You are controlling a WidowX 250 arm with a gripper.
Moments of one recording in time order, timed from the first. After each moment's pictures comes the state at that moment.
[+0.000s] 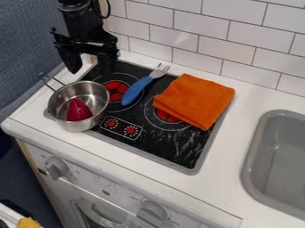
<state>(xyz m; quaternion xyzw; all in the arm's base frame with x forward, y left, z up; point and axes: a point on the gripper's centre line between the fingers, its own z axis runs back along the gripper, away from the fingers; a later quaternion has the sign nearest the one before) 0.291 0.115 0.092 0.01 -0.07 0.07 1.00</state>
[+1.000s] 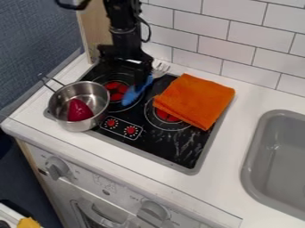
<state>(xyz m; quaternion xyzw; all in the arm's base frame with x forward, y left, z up) 0.359 0.097 0.026 0.02 -0.03 0.03 1.00</state>
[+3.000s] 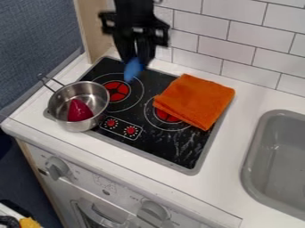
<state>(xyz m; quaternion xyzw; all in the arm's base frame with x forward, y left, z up) 0.310 0.040 0.115 -0.01 -0.10 0.01 1.00</state>
